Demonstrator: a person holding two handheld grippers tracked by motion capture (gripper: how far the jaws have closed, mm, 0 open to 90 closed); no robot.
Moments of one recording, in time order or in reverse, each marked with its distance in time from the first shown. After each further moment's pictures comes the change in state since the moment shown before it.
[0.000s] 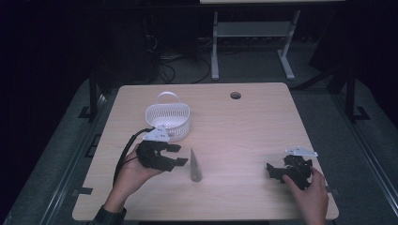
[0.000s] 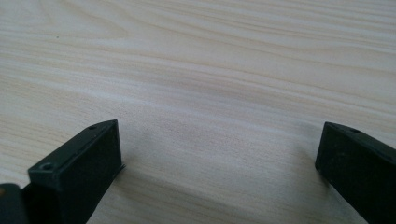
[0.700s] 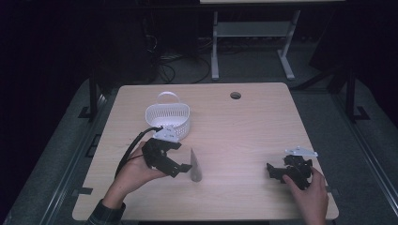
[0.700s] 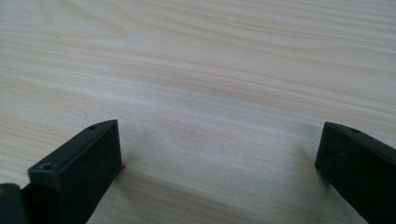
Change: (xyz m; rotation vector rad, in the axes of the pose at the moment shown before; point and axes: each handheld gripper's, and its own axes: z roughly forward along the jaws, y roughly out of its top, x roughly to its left) left arm -0.010 0.019 0.009 0.105 -0.023 0.053; right arm 0.000 0.000 0.000 0.000 0.000 0.000
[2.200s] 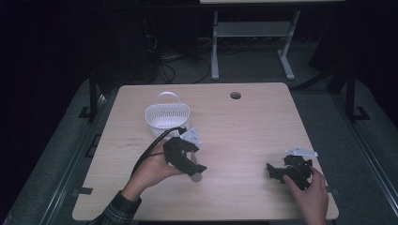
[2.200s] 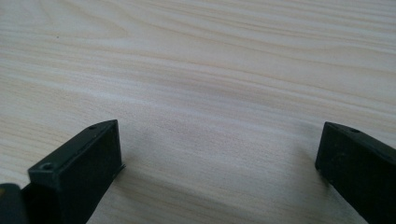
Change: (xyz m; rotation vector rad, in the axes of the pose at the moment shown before) left arm -0.008 0.027 0.040 0.106 -0.038 0.101; right arm 0.000 0.000 0.000 0.000 0.001 0.000
